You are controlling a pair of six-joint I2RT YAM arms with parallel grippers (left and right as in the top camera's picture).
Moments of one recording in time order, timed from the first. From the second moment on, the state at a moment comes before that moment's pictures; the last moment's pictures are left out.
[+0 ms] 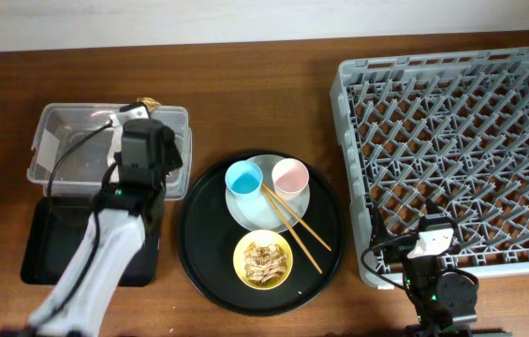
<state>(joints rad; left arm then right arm) -0.16 1.42 0.91 -0.19 -0.31 -0.36 0.07 0.01 0.01 -0.08 -0.02 0.00</state>
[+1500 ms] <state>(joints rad) -1.10 1.35 0.93 -0.78 0.15 -0.42 0.07 0.01 0.01 -0.08 -0.02 0.00</state>
